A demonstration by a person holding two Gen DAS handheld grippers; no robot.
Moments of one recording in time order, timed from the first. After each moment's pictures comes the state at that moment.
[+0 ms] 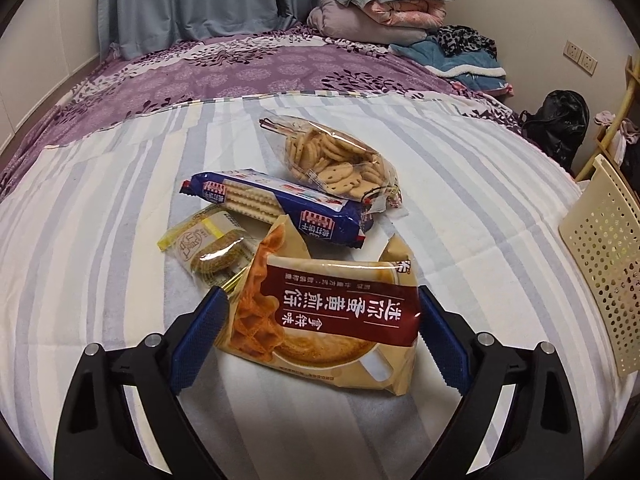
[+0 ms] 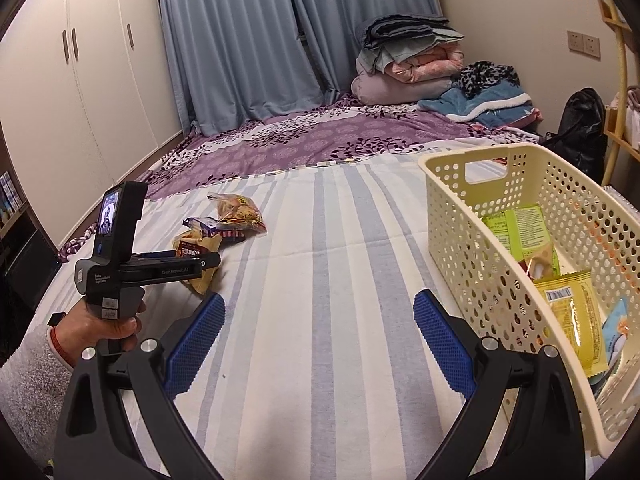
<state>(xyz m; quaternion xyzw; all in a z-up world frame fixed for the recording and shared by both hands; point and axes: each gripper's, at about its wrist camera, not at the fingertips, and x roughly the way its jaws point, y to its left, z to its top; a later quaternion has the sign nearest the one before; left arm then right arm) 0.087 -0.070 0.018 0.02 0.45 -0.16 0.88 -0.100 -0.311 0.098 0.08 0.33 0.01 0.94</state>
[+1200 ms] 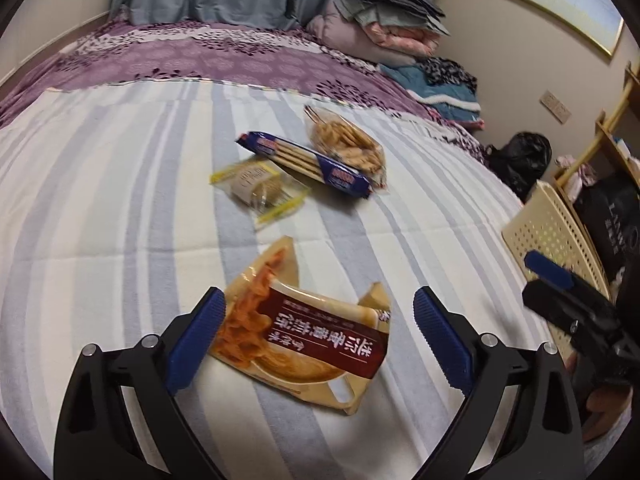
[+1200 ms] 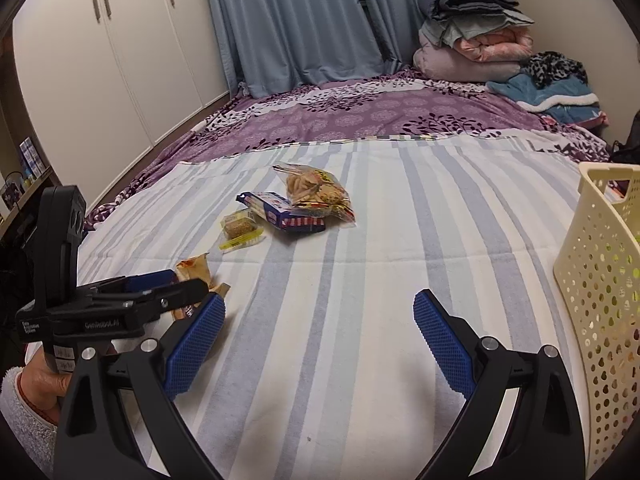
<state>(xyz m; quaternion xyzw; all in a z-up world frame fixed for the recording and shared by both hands) 0.039 -0.001 0.027 -0.08 0.45 -0.22 0.86 -0.022 -0.242 0.072 0.08 0.38 0.09 0.92</state>
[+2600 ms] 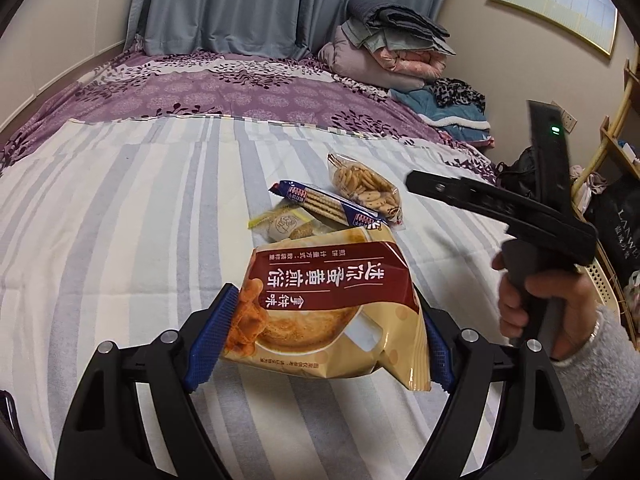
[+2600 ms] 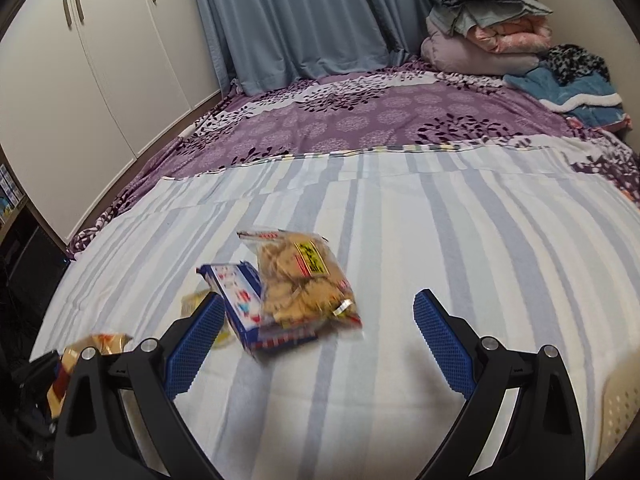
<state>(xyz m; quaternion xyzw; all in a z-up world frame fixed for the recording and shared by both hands) 0.034 0.026 0.061 -0.08 0.41 -0.18 0.89 0.133 -0.222 0.055 0.09 0.40 0.12 0.91</state>
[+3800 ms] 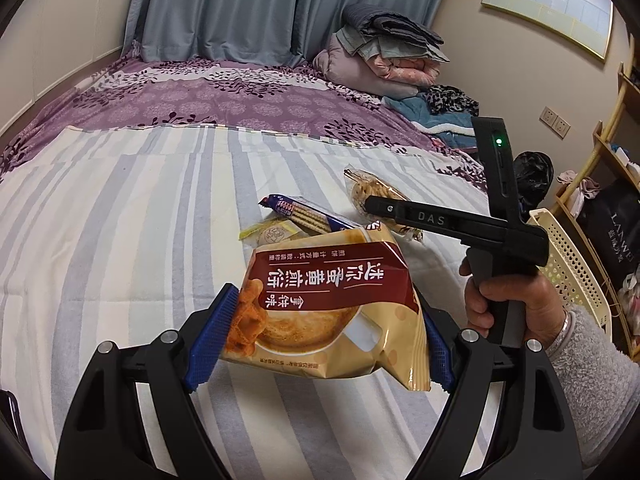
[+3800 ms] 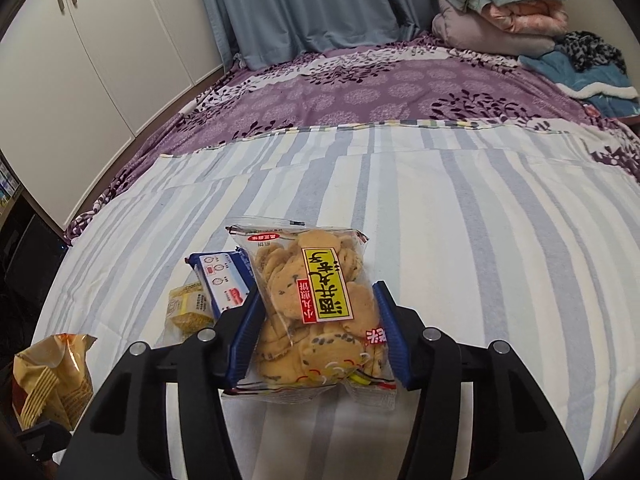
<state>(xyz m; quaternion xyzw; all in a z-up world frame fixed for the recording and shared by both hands) 0.029 0.022 0.075 -0.08 0.39 -0.19 0.90 0.138 -0.217 0.043 0.08 0.43 0.12 0.89</state>
